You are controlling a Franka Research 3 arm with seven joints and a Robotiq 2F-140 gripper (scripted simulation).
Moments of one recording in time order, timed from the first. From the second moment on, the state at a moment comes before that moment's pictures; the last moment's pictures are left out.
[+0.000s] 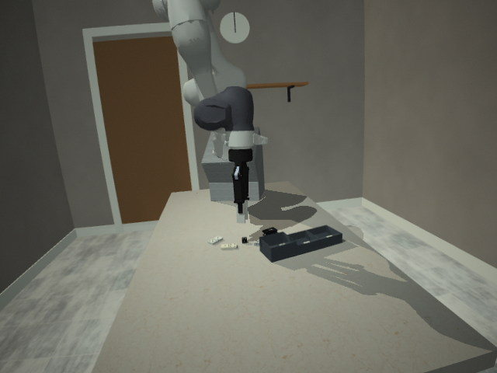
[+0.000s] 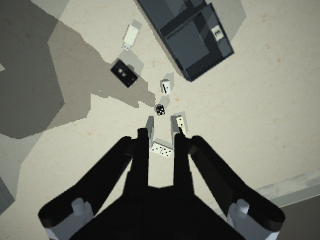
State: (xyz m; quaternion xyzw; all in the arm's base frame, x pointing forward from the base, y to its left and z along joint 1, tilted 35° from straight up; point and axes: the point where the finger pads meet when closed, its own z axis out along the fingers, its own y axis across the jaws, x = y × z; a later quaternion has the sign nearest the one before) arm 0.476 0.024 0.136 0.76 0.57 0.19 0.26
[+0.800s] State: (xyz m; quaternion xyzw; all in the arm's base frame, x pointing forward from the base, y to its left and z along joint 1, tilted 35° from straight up) arm 0.476 0.026 0.136 0.71 0.64 0.17 0.25
